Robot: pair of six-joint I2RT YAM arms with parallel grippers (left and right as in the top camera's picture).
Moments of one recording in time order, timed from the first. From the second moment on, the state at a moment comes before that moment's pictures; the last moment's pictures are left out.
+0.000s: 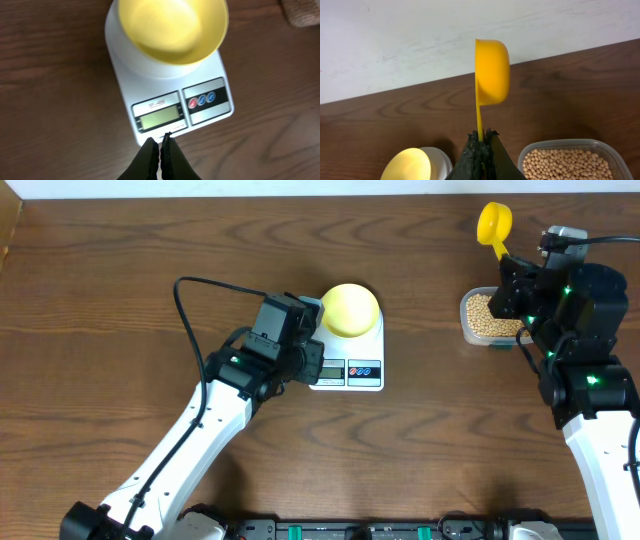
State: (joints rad) left arm -0.46 1.38 1.02 -0.61 0.13 -0.18; right arm 0.04 1.17 1.03 -0.24 -0.14 0.26
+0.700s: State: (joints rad) left arm -0.64 1.58 1.35 -0.86 0.12 -0.12; right arm 0.04 1.17 1.03 -0.32 -0.18 0.26
